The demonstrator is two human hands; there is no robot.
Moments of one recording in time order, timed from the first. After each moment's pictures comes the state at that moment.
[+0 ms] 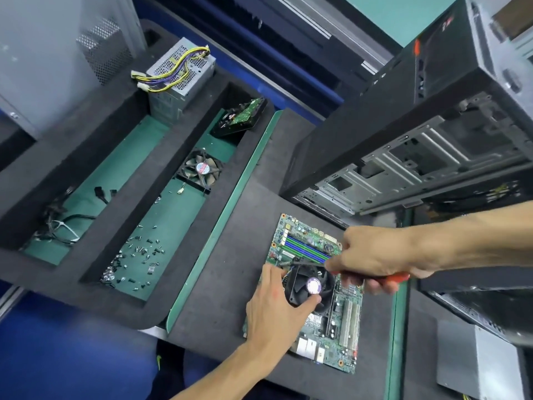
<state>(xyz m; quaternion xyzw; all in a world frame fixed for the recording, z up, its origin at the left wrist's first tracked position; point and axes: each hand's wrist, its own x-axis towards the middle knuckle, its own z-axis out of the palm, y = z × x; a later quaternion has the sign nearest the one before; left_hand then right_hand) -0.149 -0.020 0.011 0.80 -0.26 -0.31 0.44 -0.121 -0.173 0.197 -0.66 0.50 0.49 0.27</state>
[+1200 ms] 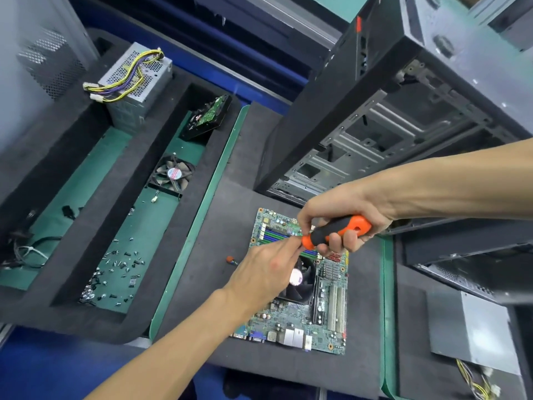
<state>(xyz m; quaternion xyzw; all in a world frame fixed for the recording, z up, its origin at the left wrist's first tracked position) -0.090 -0.058 0.052 0.66 -0.57 -0.07 0.49 -0.100 -0.204 0.205 -0.47 0.60 0.51 0.41</state>
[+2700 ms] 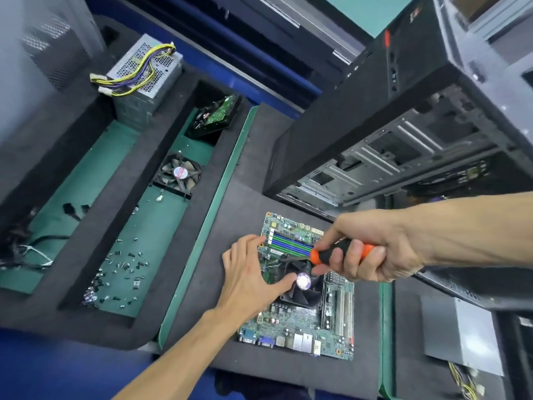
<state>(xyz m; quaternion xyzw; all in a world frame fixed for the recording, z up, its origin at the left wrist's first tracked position) -0.084 -0.035 -0.017 0.77 -0.40 -0.23 0.44 -0.103 -0.175 0.221 -0.25 0.71 0.35 0.56</state>
